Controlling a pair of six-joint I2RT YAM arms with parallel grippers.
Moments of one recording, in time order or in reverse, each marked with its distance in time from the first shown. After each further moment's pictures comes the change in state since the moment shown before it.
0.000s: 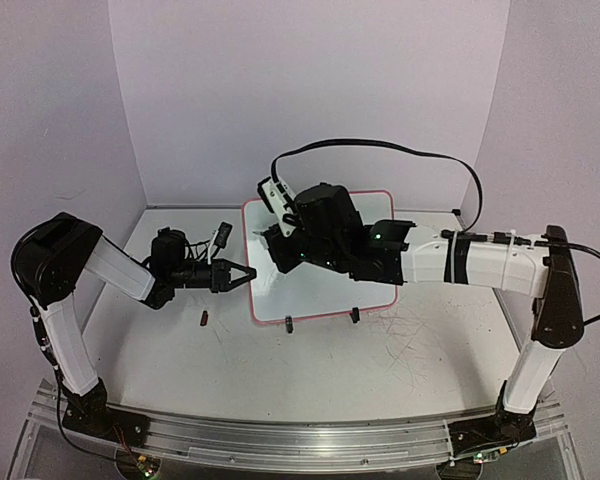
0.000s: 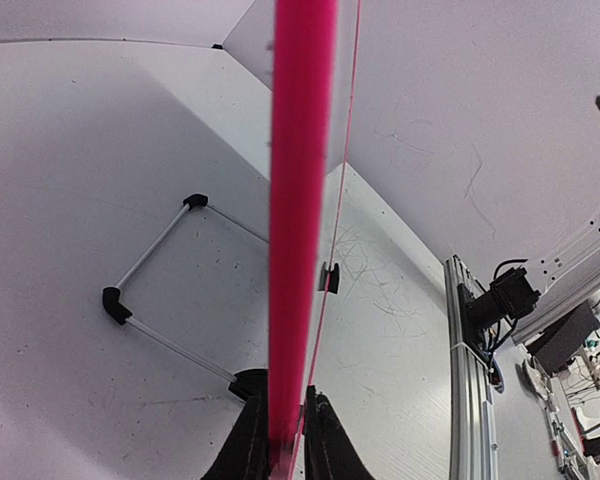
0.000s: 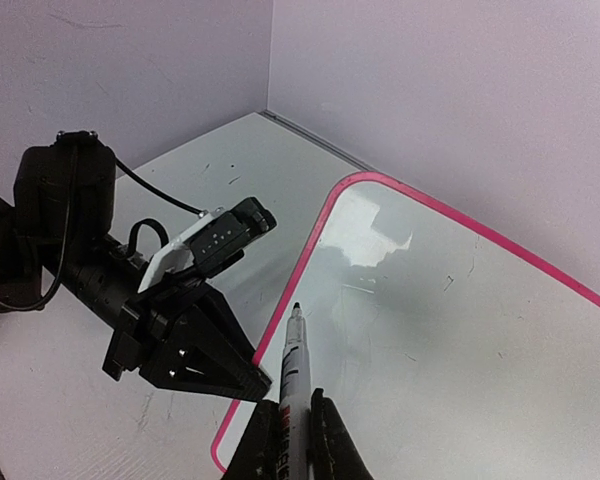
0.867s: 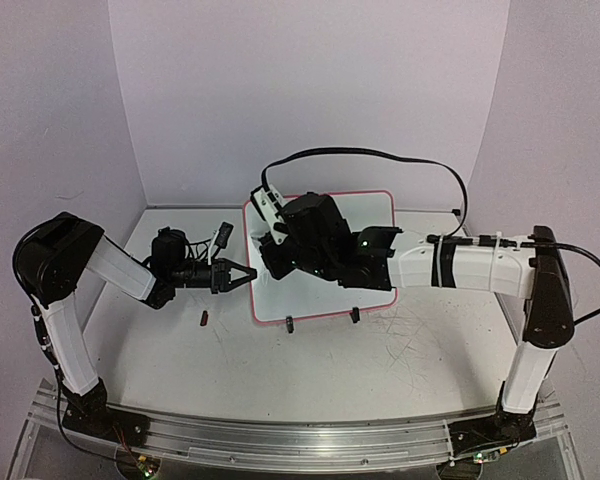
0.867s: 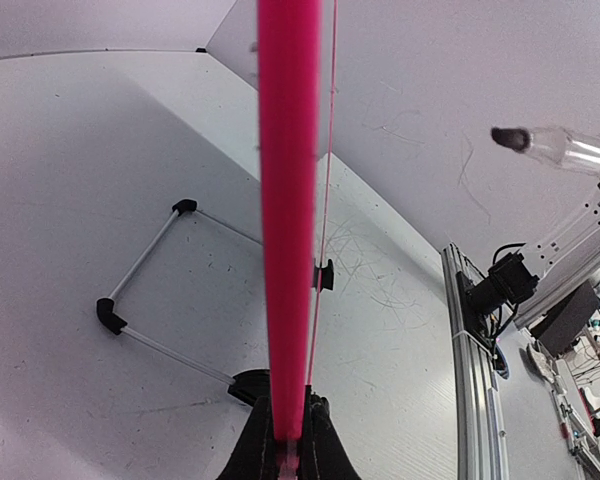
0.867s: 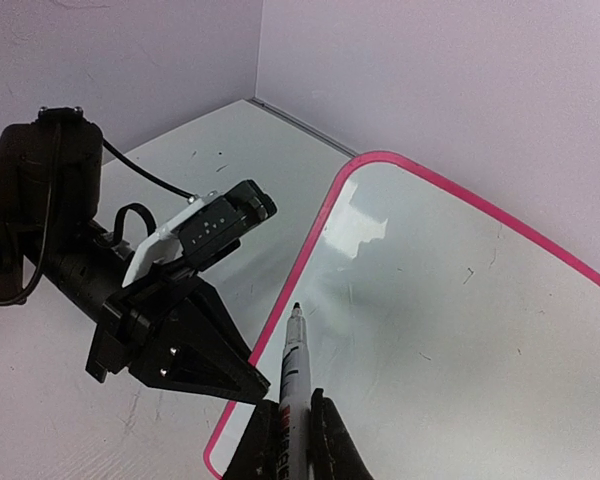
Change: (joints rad) left arm -0.001 0.011 0.006 0.017 0.027 0.046; right arm 0.022 0.052 0.022 0.003 0.062 -0.002
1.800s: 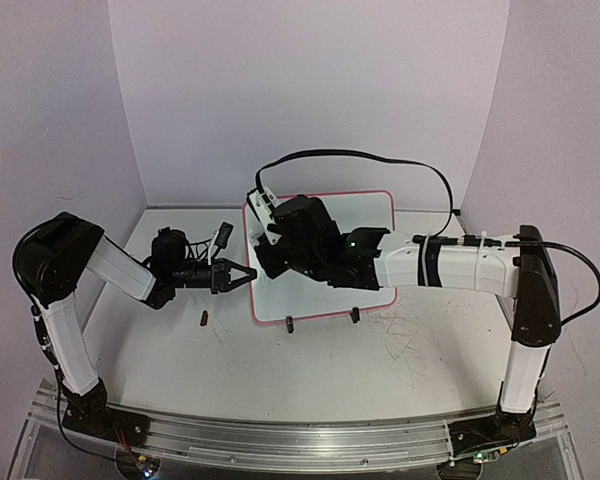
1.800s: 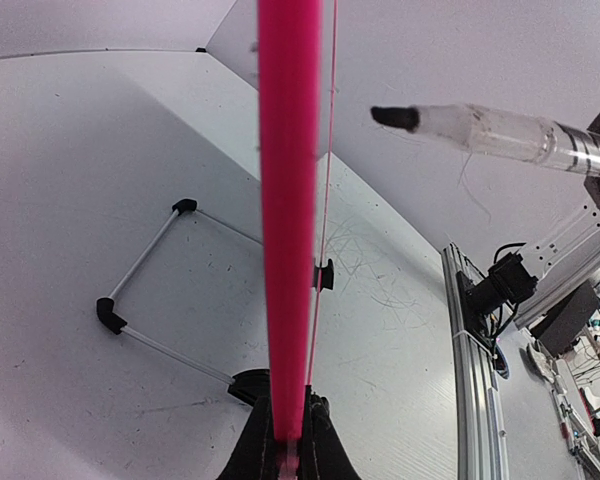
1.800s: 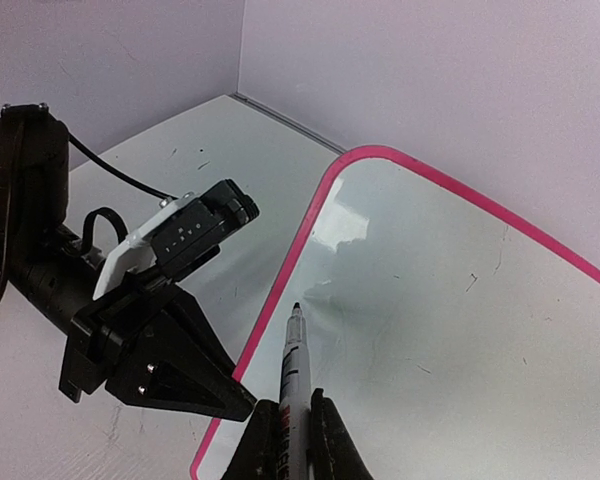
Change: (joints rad) left arm 0.000 0.000 -0.001 0.000 0.000 0.000; right arm 0.000 0.066 0.052 -0.001 0.044 0.000
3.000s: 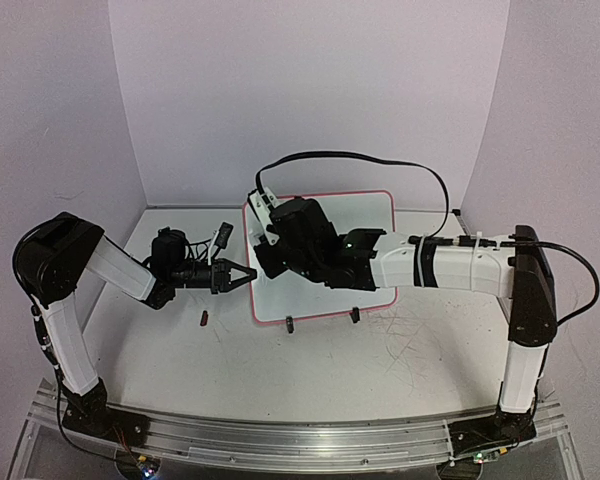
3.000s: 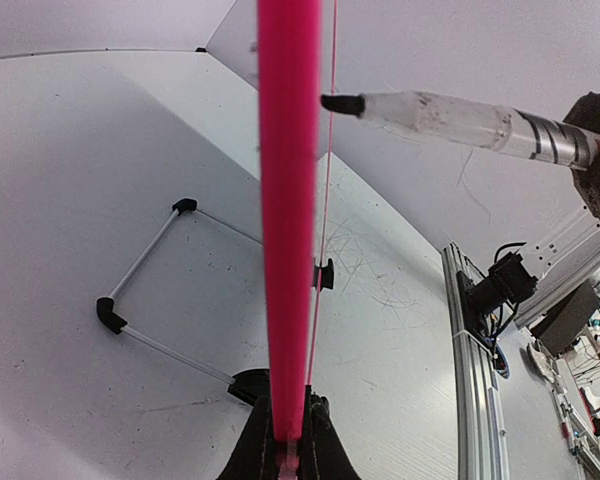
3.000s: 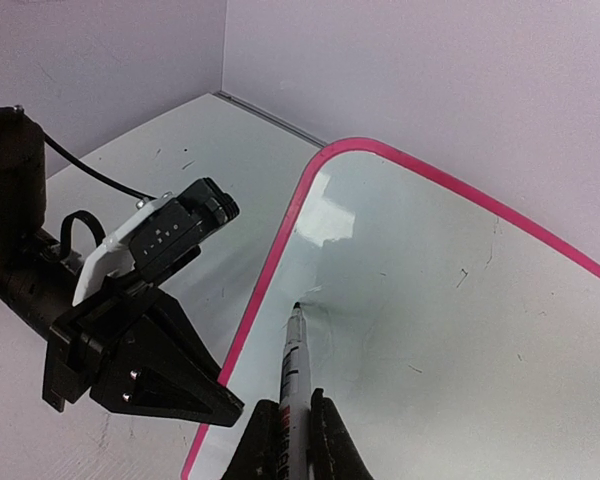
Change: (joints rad) left arm 0.000 0.000 -0.001 0.000 0.000 0.001; right arm 0.000 0.019 0.011 -0.002 0.037 0.017
